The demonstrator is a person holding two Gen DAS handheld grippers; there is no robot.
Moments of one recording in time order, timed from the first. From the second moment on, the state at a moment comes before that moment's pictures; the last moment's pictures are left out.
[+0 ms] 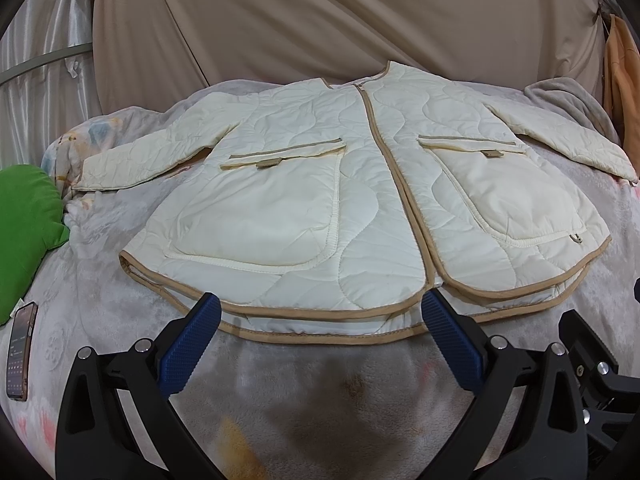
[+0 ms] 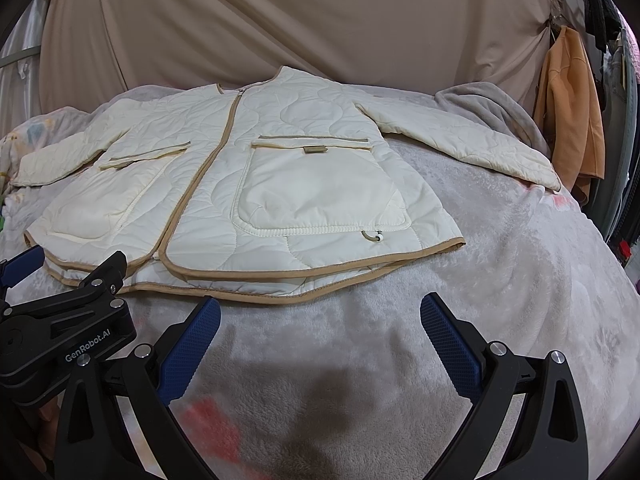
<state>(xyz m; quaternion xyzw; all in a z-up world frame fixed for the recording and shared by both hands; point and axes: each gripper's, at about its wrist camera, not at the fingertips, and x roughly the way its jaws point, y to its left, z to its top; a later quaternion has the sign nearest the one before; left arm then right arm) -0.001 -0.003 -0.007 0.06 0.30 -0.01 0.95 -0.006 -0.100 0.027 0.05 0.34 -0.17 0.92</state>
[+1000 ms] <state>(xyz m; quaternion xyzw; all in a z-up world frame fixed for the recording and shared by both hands) 0.125 0.099 0.052 0.04 0.30 0.03 0.95 0.093 -0.600 0.002 0.36 0.30 -0.37 0.80</state>
